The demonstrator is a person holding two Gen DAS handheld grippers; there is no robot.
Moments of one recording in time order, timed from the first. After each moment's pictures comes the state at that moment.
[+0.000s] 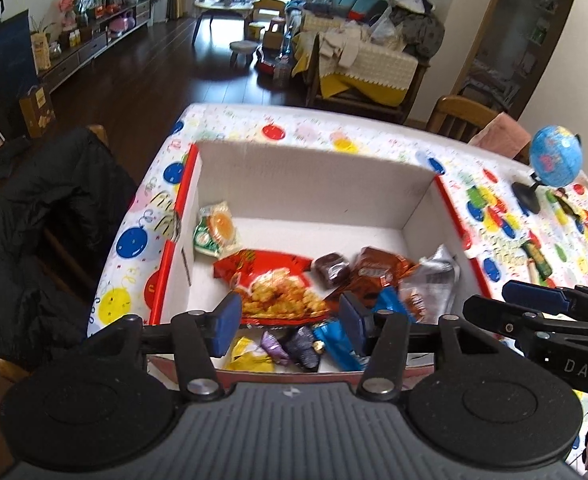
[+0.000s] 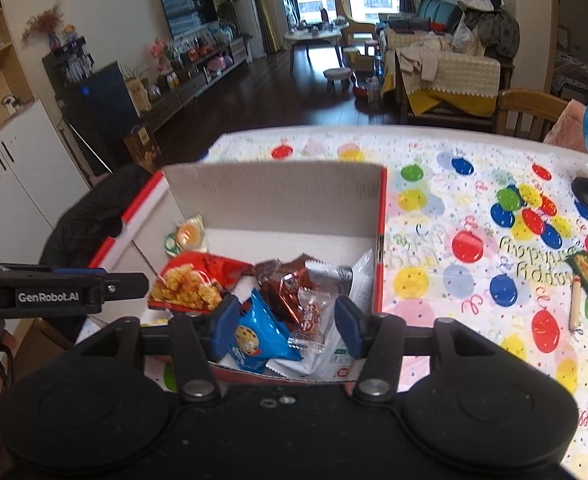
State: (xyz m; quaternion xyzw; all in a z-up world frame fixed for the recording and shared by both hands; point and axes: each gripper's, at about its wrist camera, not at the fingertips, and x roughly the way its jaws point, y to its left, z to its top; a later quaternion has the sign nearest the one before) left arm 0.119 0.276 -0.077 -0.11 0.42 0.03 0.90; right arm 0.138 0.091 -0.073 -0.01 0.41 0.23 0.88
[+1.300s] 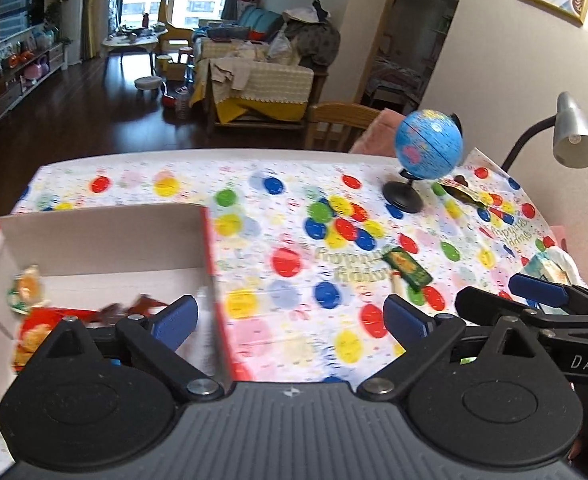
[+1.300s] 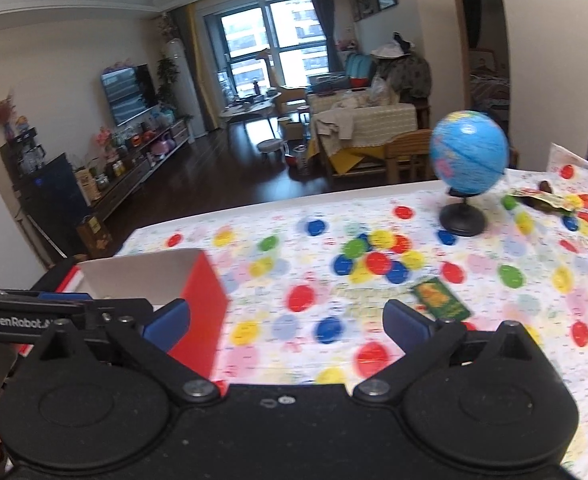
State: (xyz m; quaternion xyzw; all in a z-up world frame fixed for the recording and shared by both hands) left arm 0.162 0.080 -0.047 -0.08 0.38 -0.08 0.92; right arm 0.142 -0.109 -0.044 0.05 0.33 0.14 0.93
